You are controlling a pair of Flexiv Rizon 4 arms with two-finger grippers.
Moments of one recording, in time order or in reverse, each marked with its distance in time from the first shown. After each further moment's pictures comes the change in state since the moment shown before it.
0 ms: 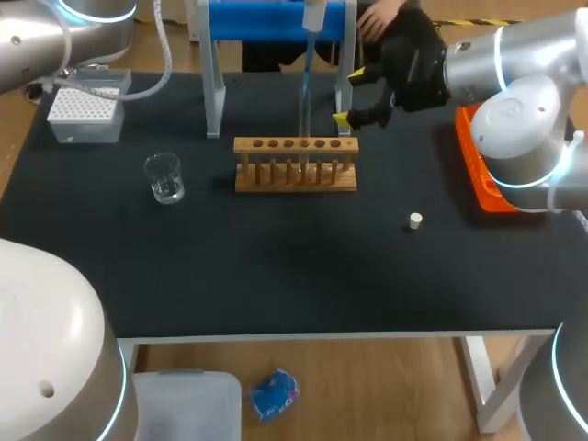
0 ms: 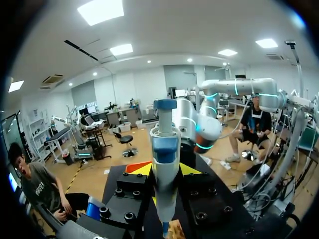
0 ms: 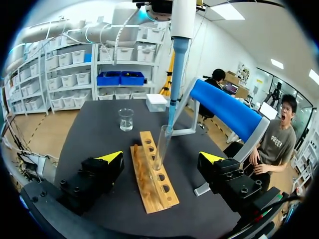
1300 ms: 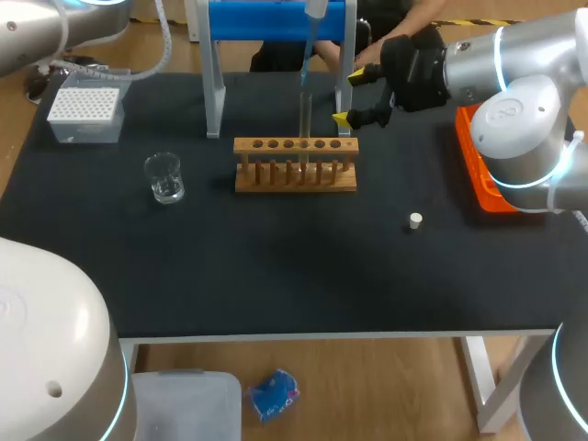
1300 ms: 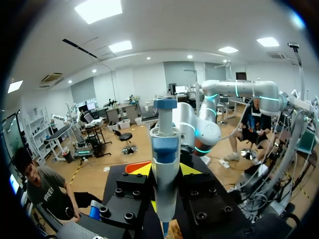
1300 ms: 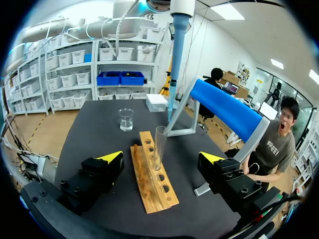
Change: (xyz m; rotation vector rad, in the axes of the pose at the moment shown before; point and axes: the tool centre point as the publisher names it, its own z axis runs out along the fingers) left arm 0.003 -0.027 -0.002 -0.040 0.003 -0.014; right arm 0.000 0.000 0.000 0.000 0.000 0.000
